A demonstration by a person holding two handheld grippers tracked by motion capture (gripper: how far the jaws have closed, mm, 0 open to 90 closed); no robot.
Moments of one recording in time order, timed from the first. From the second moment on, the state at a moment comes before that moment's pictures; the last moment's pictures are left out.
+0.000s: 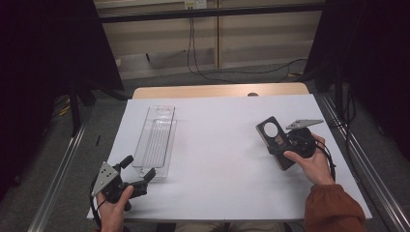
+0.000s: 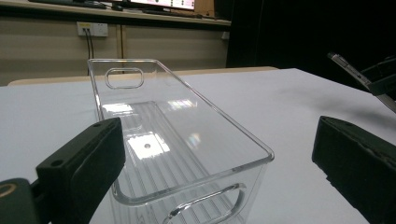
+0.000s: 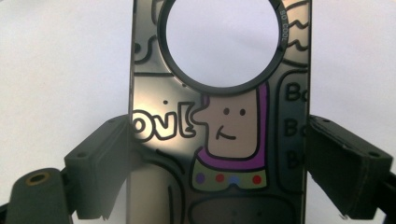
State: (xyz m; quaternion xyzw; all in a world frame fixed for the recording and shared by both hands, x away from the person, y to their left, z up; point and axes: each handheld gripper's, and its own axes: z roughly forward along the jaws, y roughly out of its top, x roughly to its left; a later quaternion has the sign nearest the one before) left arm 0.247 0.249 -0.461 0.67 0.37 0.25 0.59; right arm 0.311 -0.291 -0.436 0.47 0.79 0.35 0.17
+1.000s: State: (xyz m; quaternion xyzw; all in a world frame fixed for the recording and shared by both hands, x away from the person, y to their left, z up) left arm 0.248 0.248 -0.458 0.66 0.38 0.24 0.60; right arm 0.297 -0.282 -0.440 0.41 0.77 0.45 0.18
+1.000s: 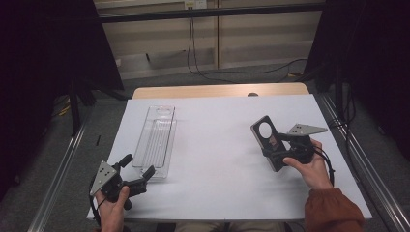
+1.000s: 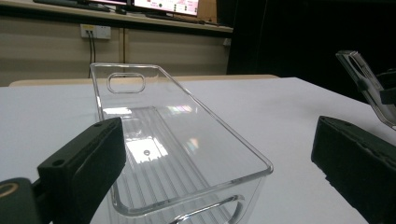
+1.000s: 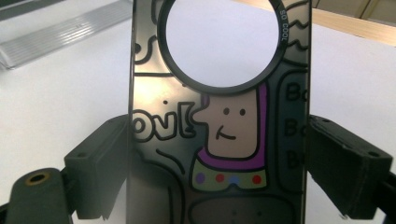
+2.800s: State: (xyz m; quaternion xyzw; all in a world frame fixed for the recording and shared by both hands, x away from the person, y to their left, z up) left arm 0.249 0.214 -0.440 0.71 0.27 0.12 0.63; right arm 0.261 -0.222 -0.452 0.32 0.77 0.54 0.11
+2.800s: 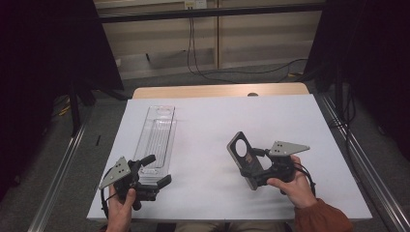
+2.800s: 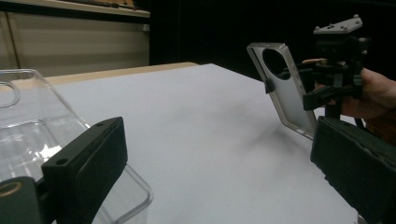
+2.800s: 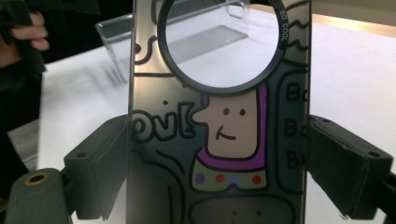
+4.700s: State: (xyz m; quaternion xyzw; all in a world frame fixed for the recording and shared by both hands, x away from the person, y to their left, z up) left arm 0.292 0.122 -0.405 0.71 0.15 0.06 0.68; right arm 0.261 -0.202 -0.445 0.26 0.76 0.59 0.08
